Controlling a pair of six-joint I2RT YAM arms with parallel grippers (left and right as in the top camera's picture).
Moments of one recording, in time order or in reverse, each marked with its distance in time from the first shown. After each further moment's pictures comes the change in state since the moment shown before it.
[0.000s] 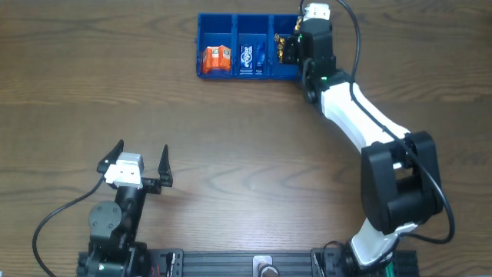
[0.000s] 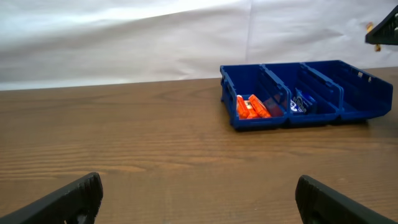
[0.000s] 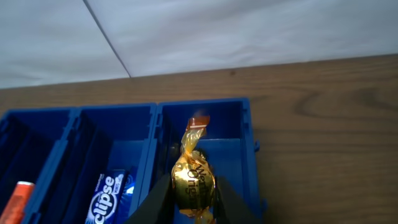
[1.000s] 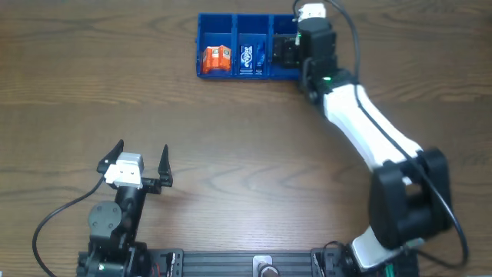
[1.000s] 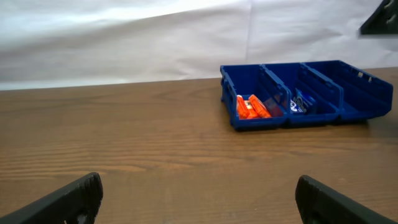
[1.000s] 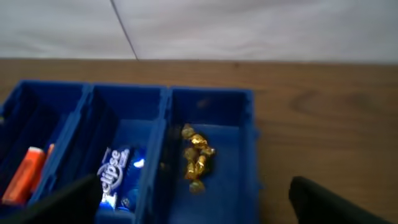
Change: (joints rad) left arm 0.000 0.000 0.000 0.000 0.000 0.000; right arm 0.012 -0.113 0.010 -0.154 0.000 -0.100
